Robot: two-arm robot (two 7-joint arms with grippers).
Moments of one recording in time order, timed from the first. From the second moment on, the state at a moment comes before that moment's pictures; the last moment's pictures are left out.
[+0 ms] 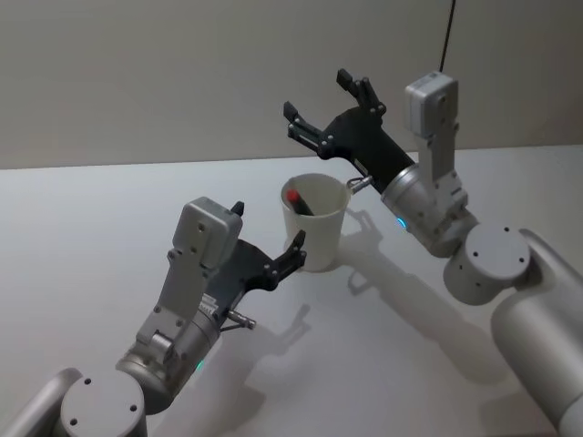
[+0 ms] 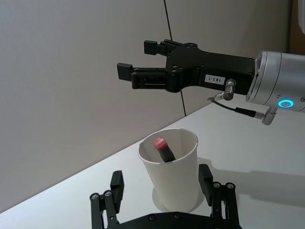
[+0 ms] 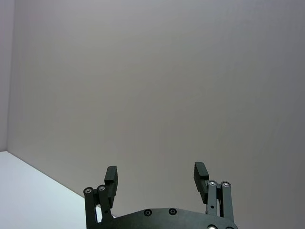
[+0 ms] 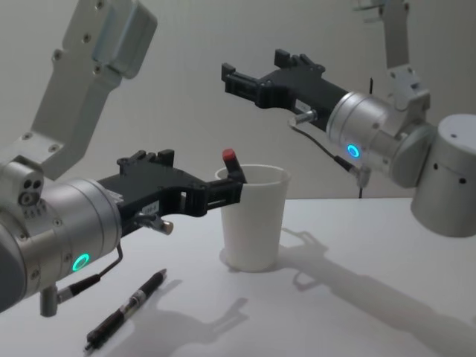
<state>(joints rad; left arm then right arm) -0.24 0.38 0.45 -1.63 -0.20 0.01 -0.01 0.77 -0.02 -0.37 -0.81 0.15 -0.50 0.36</state>
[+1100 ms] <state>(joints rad) -0.24 0.38 0.45 -1.63 -0.20 0.01 -0.01 0.52 0.15 -0.29 -1.27 0.14 -0.18 0.26</state>
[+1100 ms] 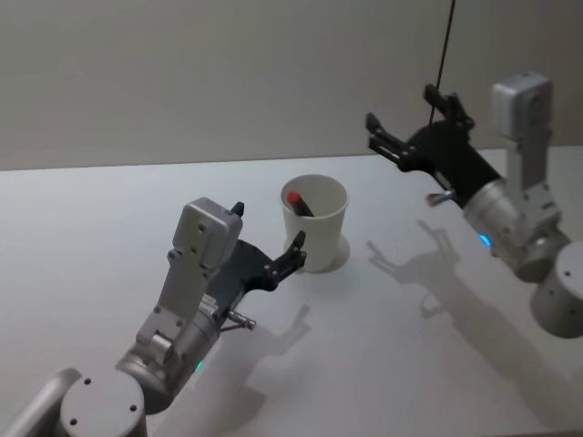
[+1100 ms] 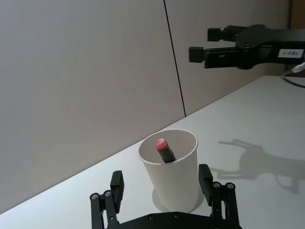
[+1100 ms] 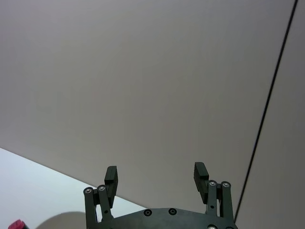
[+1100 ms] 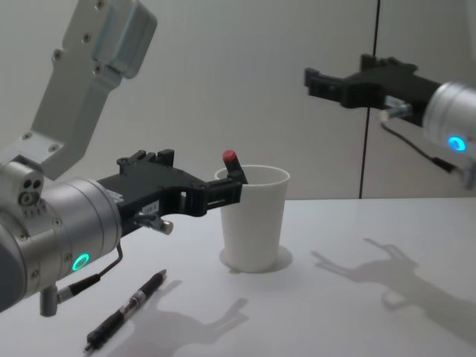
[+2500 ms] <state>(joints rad) -0.24 0.38 0.45 -1.63 -0.20 0.01 -0.01 0.19 0.34 -0.21 -1.64 0.25 -0.01 0.18</state>
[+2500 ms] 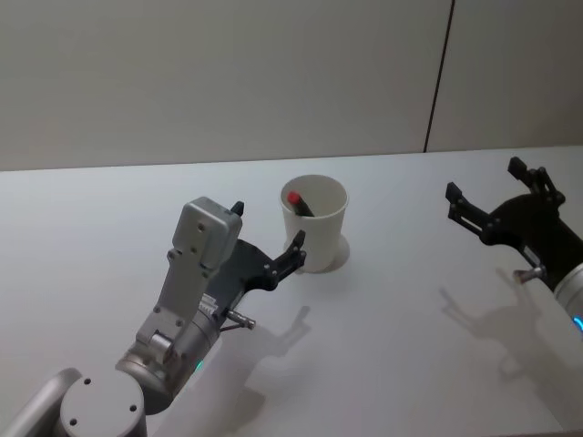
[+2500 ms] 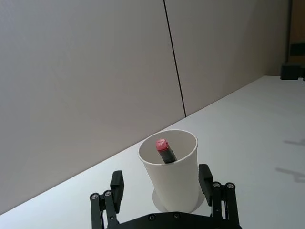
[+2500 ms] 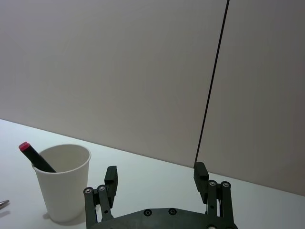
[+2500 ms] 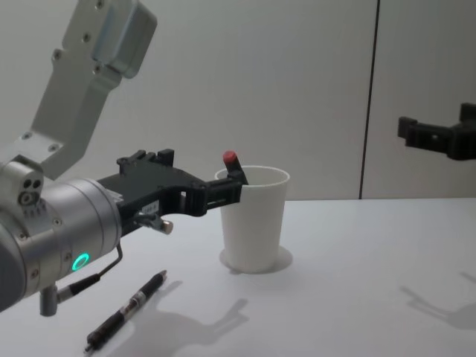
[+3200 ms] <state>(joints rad) -0.24 0.38 0.45 -1.63 -0.20 0.02 -0.01 0.14 0.36 -0.20 -1.68 0.26 0.00 0.16</state>
